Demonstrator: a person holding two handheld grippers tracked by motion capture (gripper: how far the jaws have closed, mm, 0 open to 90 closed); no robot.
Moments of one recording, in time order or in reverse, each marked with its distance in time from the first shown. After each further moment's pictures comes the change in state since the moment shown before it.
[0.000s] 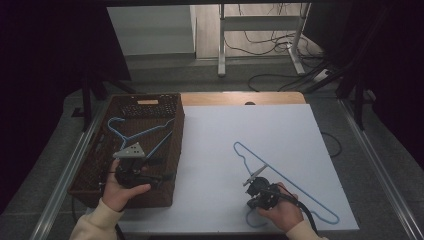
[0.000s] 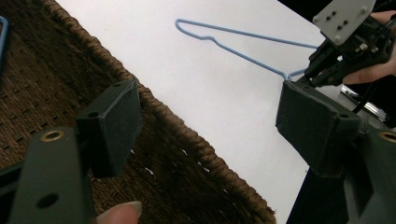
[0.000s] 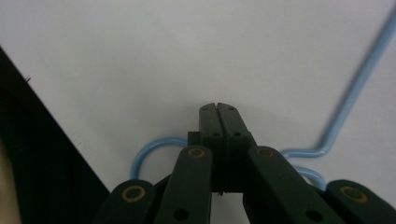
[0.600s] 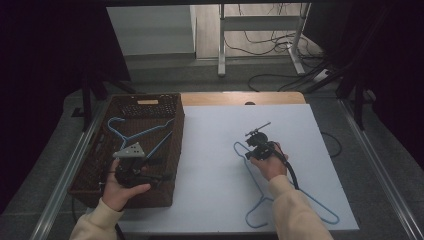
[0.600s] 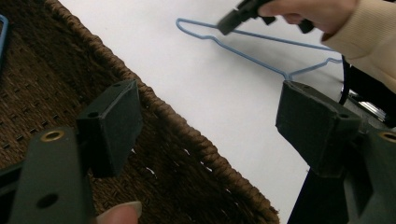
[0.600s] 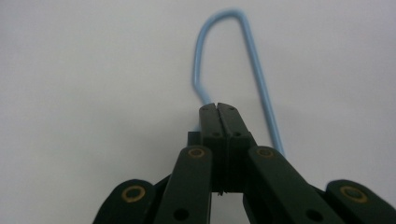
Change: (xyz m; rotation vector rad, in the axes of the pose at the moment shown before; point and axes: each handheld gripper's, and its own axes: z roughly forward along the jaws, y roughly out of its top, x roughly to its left) left arm 0.002 -0.001 0.000 0.001 -0.001 -0.004; right arm -0.100 0.085 0.010 -0.192 -0.147 0.249
